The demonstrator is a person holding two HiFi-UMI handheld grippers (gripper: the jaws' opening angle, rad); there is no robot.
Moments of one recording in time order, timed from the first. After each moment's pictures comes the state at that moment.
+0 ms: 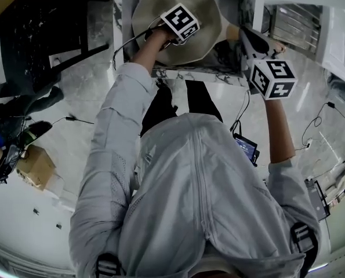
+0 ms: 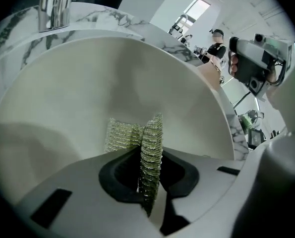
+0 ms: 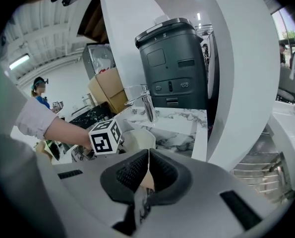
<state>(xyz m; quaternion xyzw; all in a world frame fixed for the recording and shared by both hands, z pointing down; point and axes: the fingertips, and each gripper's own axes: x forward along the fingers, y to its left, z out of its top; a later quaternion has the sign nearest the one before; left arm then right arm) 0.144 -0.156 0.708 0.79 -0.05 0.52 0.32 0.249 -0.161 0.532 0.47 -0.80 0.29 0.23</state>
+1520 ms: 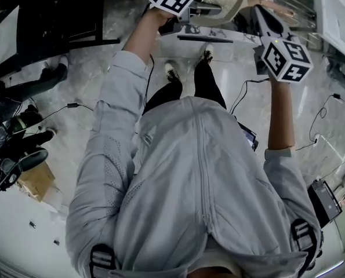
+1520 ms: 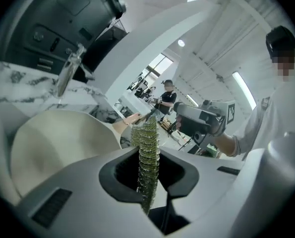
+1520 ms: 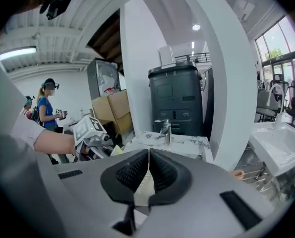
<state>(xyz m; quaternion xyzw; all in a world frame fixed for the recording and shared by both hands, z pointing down) 0.085 -0.062 0.493 0.90 0.03 0.21 0.37 0.155 -0.054 0.402 0.56 -0.79 0.20 0.15</state>
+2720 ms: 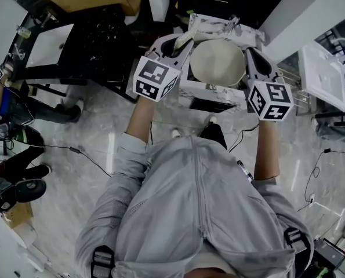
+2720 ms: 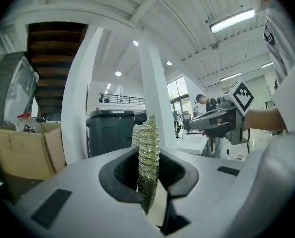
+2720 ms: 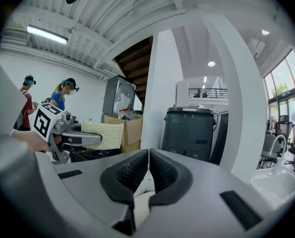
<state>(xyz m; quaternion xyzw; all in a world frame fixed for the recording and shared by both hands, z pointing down) -0.140 -0.028 0.251 0.93 -0.37 0.06 -0.05 0.016 -0.001 0.234 0.57 -0.82 0.01 0.11</state>
